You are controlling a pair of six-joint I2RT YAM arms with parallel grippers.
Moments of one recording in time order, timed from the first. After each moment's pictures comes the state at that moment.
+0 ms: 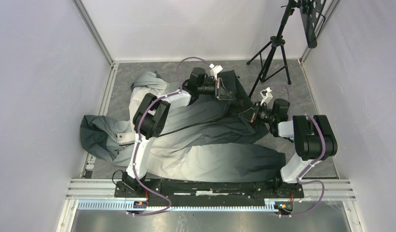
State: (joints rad) left arm -0.56 2.27 1.60 0.34 0.87 -0.68; right arm -0.01 1.72 0.54 0.68 -0.78 0.40
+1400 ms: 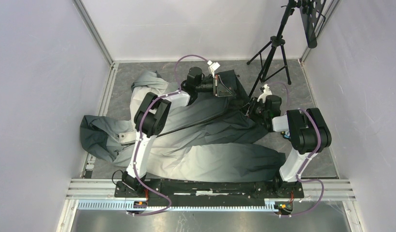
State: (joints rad) left arm -0.53 2.32 1.60 0.58 0.93 -0.72; right arm 0.08 1.79 0.64 0.62 -0.43 0.43
